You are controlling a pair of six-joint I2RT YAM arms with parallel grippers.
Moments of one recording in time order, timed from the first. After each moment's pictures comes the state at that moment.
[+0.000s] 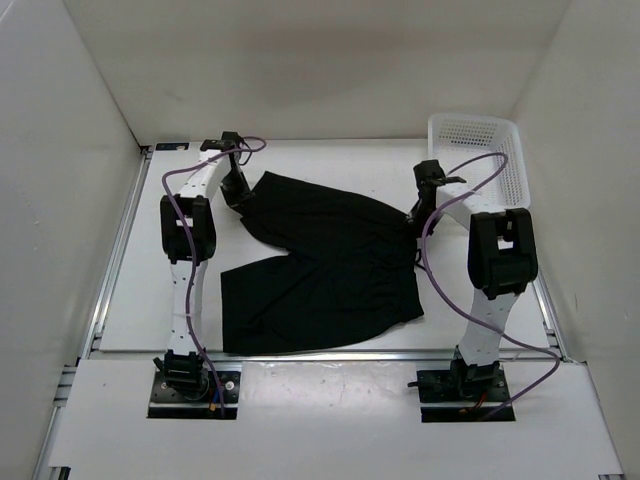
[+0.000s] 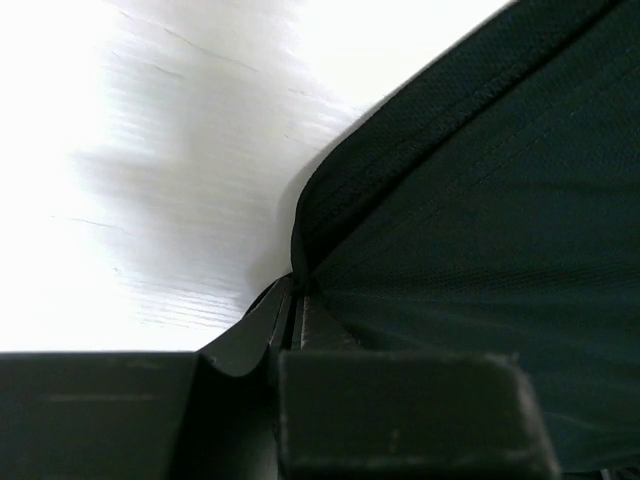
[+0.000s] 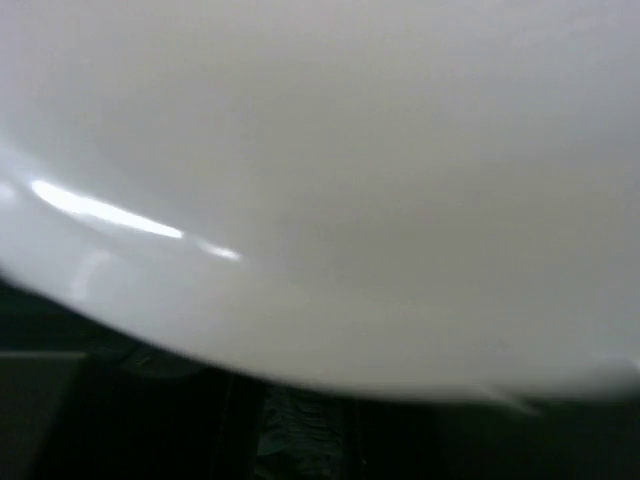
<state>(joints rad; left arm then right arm) -0.12 2.50 2.25 -1.15 0.00 -0.49 0.20 1.97 1.39 -0.65 0.14 0.79</state>
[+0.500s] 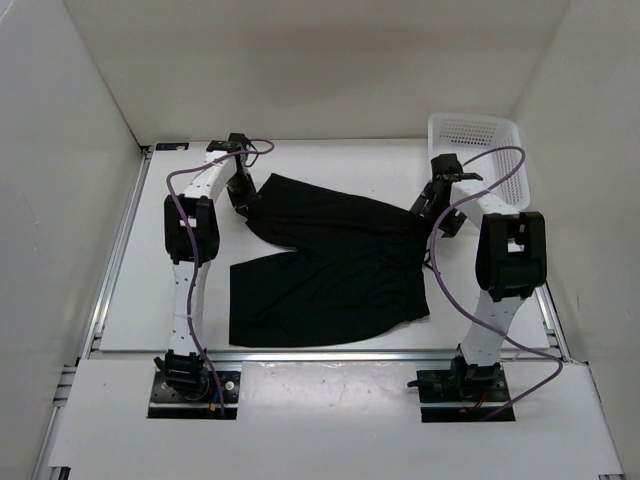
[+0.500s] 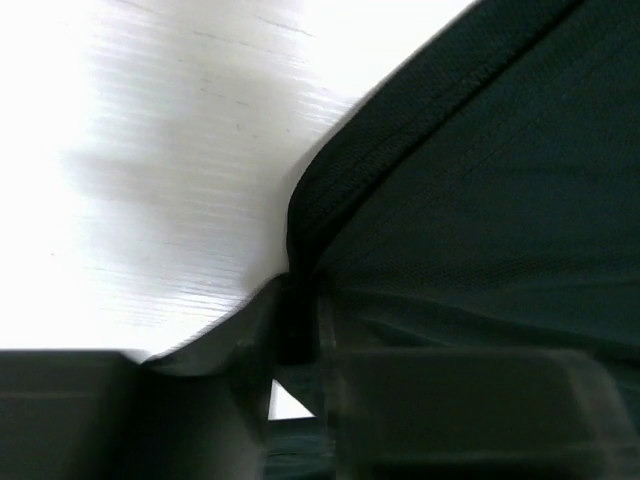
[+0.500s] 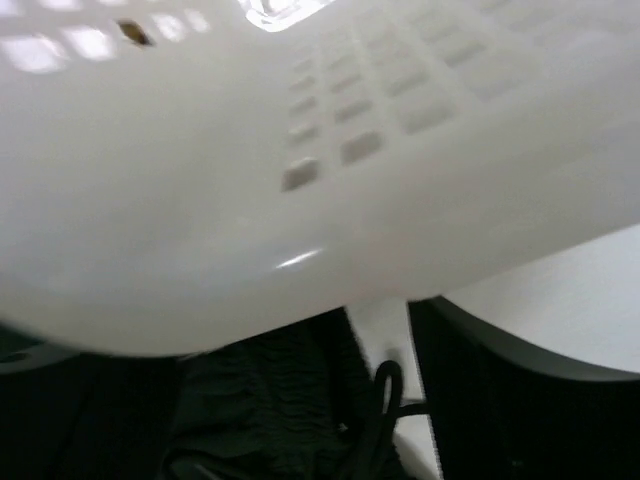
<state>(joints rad) -0.15 2.48 2.22 -1.15 0.04 -0.47 0.11 1.92 1.38 -0.66 0.18 0.68</state>
